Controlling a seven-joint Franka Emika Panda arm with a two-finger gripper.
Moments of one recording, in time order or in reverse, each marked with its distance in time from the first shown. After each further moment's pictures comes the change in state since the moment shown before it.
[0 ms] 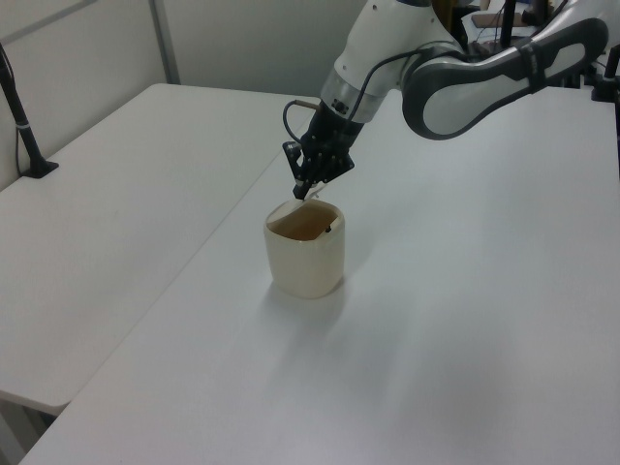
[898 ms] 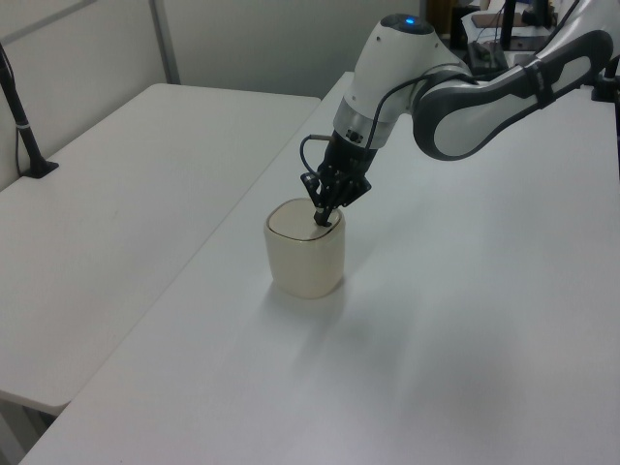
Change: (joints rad) arm -0.001 -0.022 0.006 -0.115 0.000 0.000 -0.061
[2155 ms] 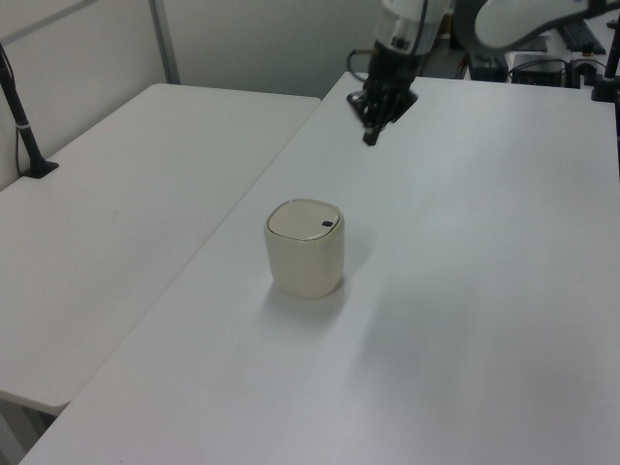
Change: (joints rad) arm -0.094 -0.266 0.001 -0.001 -0.015 -0.417 -0.232
